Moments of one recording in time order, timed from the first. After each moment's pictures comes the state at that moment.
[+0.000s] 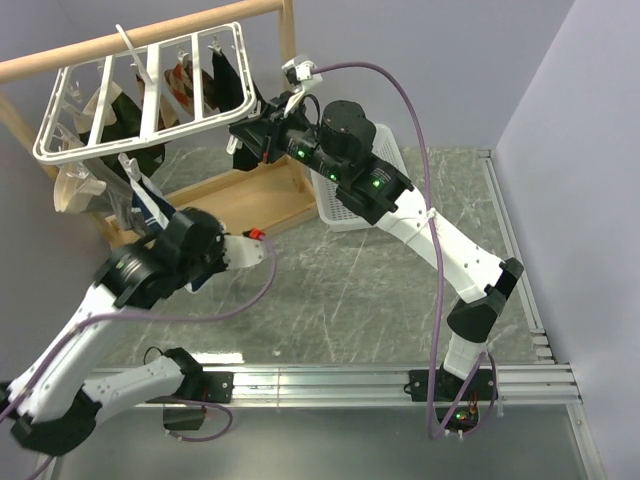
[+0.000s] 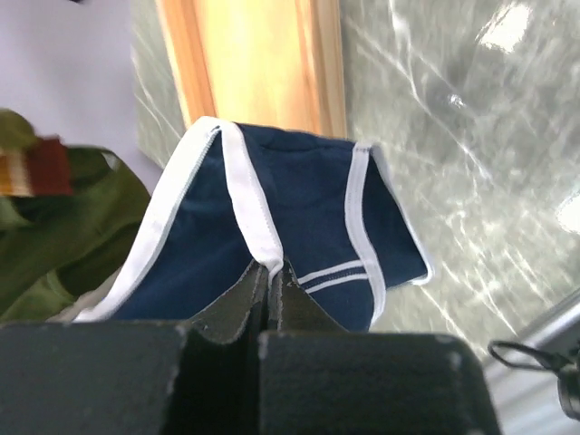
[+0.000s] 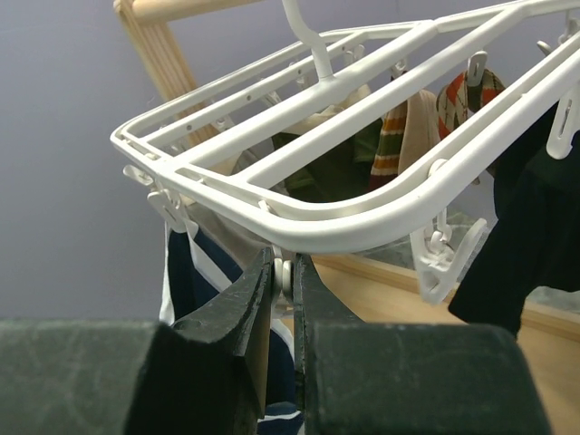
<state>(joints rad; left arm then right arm) -0.69 1.01 1.34 -1.22 -0.34 0.77 0.90 1.76 2.07 -0.14 -0.11 0.31</state>
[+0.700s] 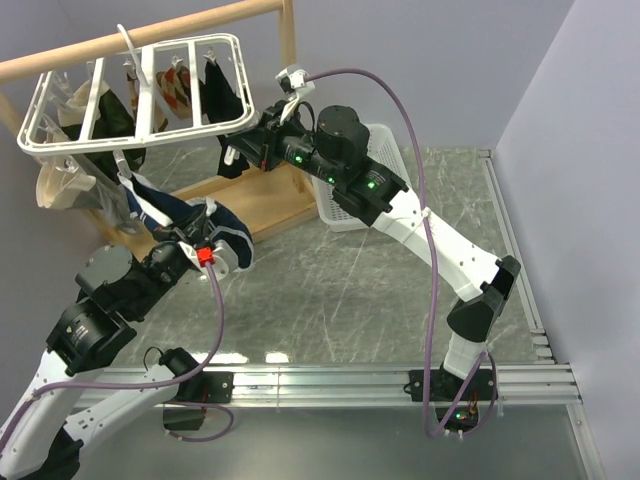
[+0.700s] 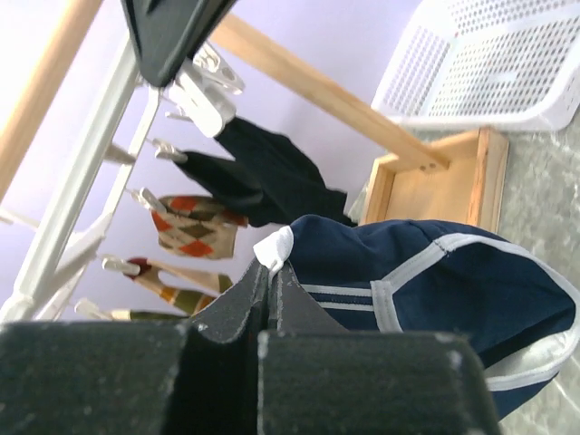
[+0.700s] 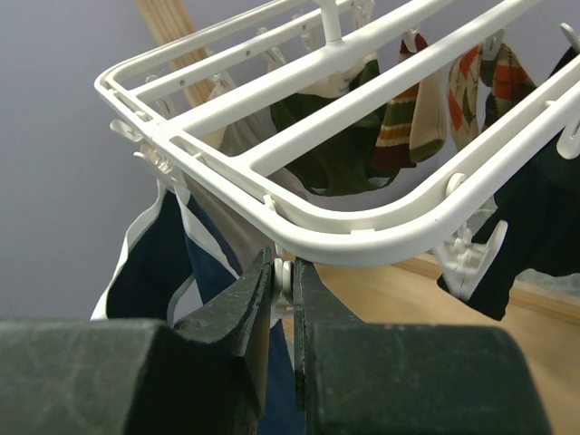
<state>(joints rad) -0.69 0.59 1.12 -0.53 -0.12 0.93 0.89 1.77 2.01 -0.12 -0.17 0.33</state>
